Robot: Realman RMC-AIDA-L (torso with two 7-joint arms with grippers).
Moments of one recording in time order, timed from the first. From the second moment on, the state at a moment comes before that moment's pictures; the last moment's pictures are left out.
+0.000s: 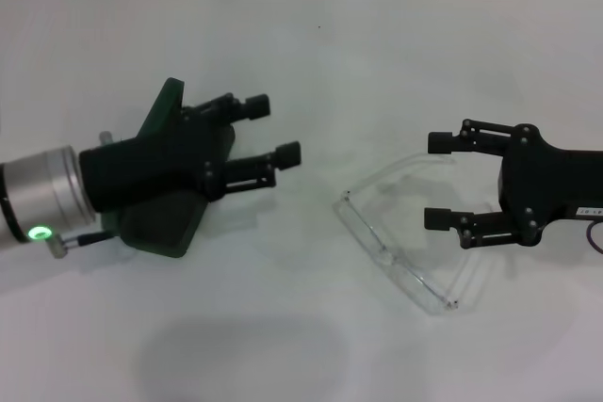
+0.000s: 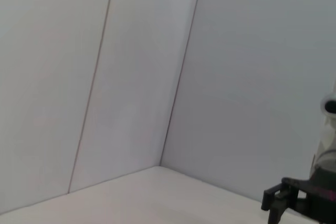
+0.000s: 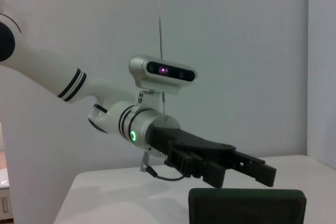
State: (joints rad) left arm -0.44 -1.99 1.33 0.45 1.19 1.49 -1.15; right arm 0.51 1.94 -1.15 -0.47 -1.47 -1.67 0.98
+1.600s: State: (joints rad) left arm -0.35 -2.09 1.08 1.14 2.18 1.25 -2.03; right arm 0.51 1.94 -1.15 -0.48 -1.47 -1.68 0.97
